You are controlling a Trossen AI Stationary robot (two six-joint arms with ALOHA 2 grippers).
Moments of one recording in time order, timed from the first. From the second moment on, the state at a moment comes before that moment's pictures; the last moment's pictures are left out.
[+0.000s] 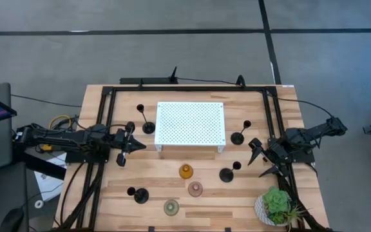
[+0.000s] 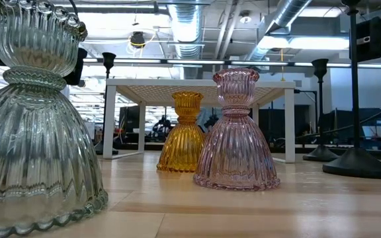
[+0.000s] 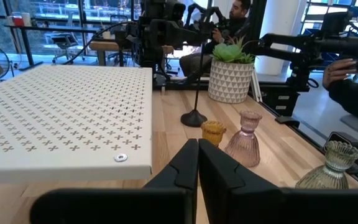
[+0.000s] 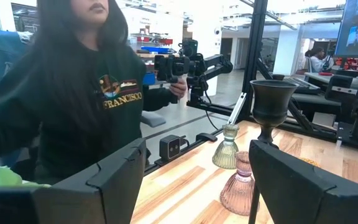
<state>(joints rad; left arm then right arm) -0.03 0.19 0.01 0.29 0.12 -0.01 0.35 0.01 0.00 0.07 -0.34 -0.03</state>
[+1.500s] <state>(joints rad) -0.03 0.19 0.01 0.32 0.12 0.00 0.35 0.01 0.01 0.06 -0.34 -0.03</state>
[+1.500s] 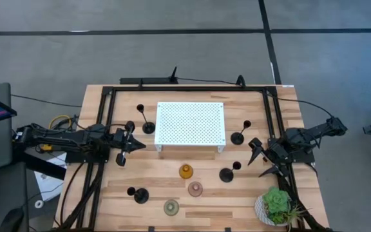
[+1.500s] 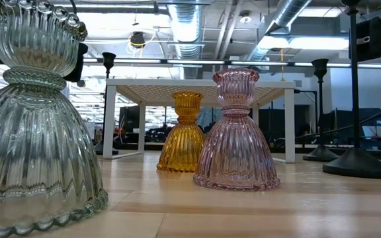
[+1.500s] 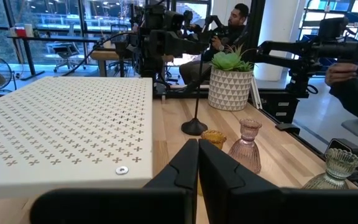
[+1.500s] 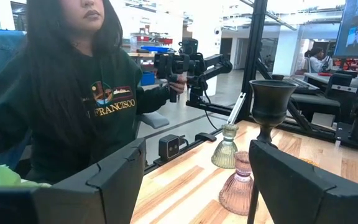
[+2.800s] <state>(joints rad) -0.03 0.19 0.01 0.32 0.12 0.00 0.35 0.01 0.02 0.11 -0.34 -0.02</state>
